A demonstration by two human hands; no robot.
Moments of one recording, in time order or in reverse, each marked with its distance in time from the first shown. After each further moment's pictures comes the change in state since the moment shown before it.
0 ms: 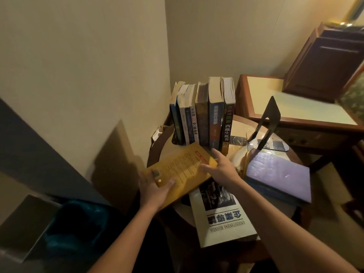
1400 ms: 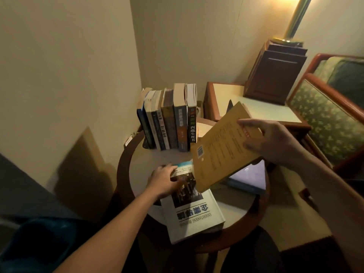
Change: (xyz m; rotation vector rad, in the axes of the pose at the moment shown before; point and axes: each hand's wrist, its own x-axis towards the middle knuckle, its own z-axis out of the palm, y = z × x) left_hand -0.015 0.082 0.061 0.454 -0.310 0.517; right_hand -0.098 -0.039 -0.202 -0.354 0.236 -0.316
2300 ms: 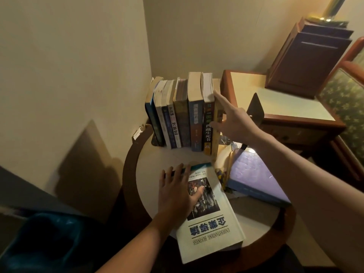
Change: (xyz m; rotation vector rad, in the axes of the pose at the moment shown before) left_hand 0.005 -0.016 0.052 0.322 0.345 0.083; right_hand 0.141 -0.001 0.105 -0.089 -0.119 -0.159
